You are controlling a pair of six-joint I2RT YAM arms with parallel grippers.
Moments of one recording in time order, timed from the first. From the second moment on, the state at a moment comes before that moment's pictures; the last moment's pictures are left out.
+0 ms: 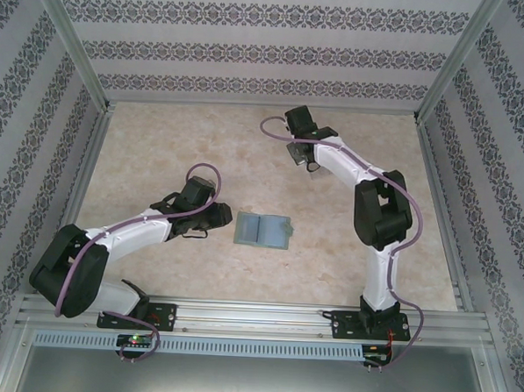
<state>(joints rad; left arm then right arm) -0.51 1.37 0.67 -0.21 0.13 -0.76 0.42 2.05 1.68 -0.61 0.37 -0.14</state>
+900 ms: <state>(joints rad) -0.51 1.45 0.74 -0.30 0.23 -0.60 0.56 1.24 0.57 0.04 -0.29 0.77</state>
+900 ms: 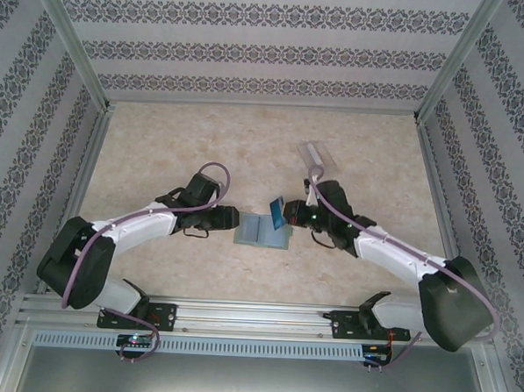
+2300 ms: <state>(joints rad) -0.54 1.59 0.77 -0.23 0.32 -0.64 0.69 1.50 0.41 0.49 -0.19 1.08</state>
